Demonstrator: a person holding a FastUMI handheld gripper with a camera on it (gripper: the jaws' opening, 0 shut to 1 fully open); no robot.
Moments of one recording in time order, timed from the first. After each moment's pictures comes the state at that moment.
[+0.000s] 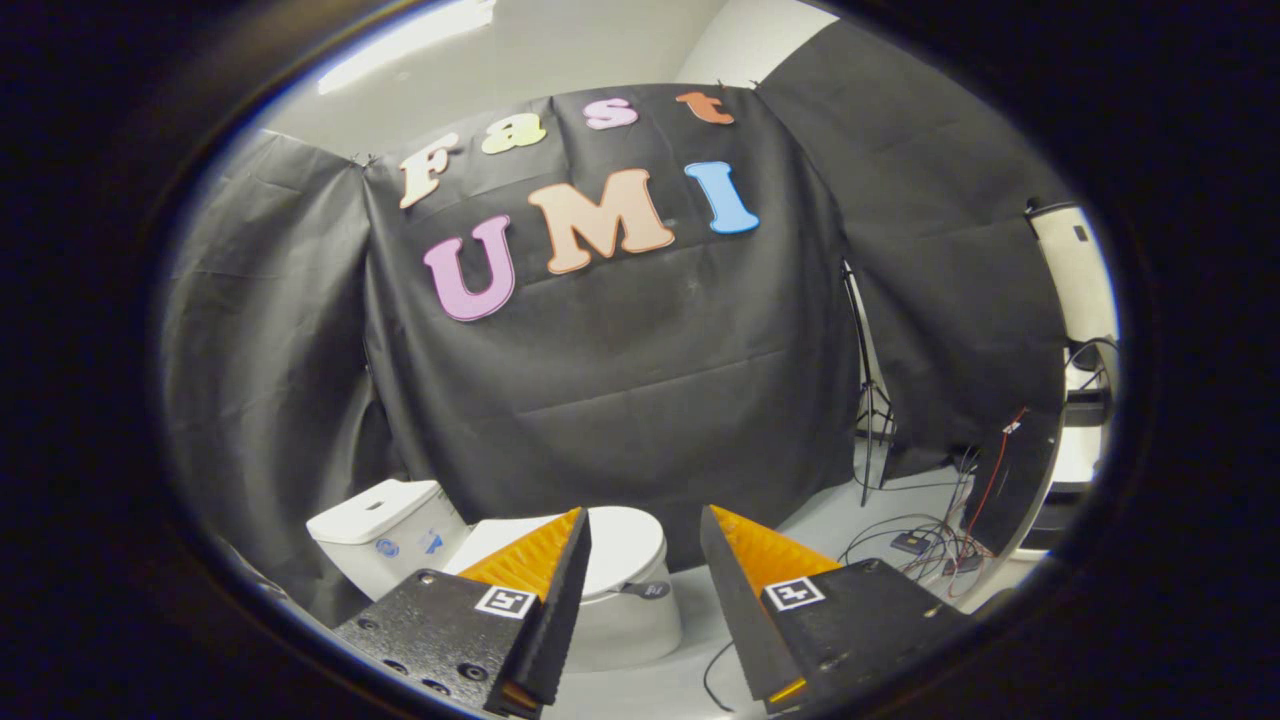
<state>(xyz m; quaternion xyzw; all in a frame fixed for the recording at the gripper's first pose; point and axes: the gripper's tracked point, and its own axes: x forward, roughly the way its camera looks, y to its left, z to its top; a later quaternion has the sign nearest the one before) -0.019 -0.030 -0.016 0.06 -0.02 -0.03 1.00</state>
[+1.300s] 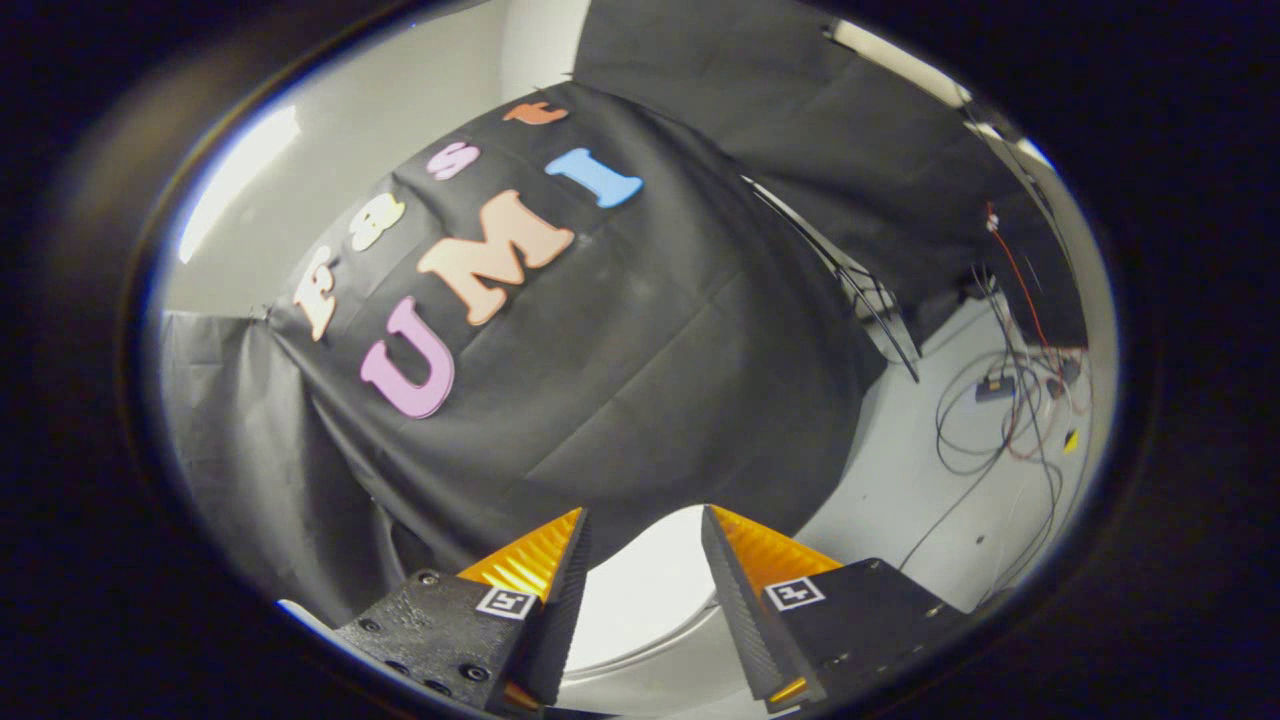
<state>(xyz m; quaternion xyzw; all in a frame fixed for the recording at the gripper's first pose) 0.095 -0.017 -0.078 0.36 -0.04 0.01 0.93</state>
